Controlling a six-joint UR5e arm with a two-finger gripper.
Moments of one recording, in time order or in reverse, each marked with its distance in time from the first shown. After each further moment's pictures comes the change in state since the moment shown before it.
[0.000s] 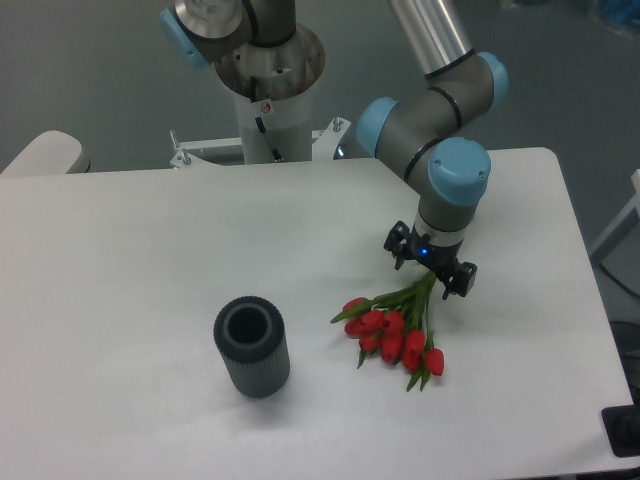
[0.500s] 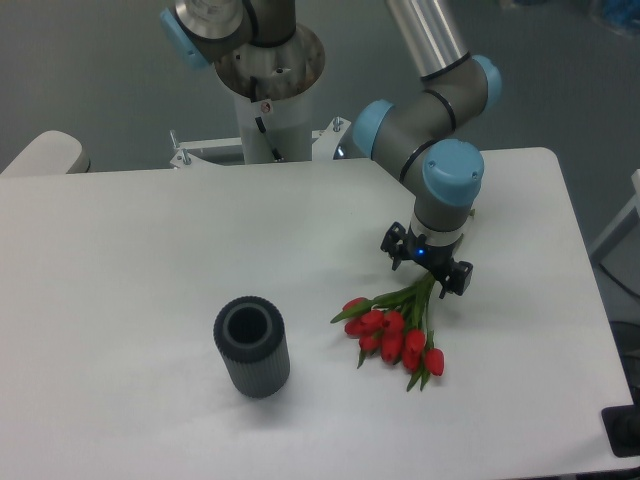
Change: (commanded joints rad) arm -0.003 -0.011 -0.028 0.051 -0.002 -0.048
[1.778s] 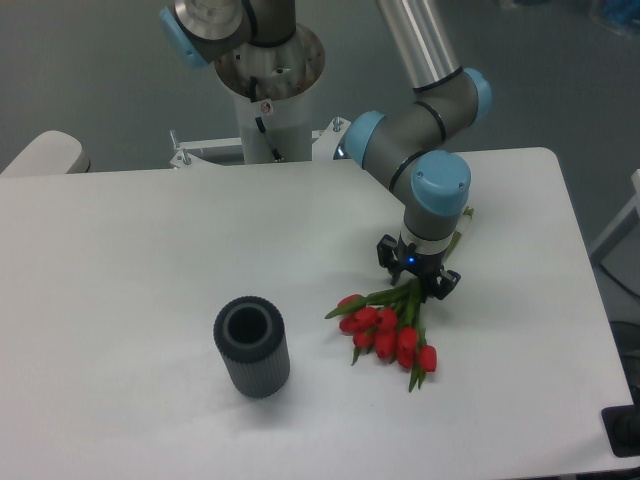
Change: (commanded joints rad) arm -0.015 -0.026 0.002 0.041 -0.006 -0.028
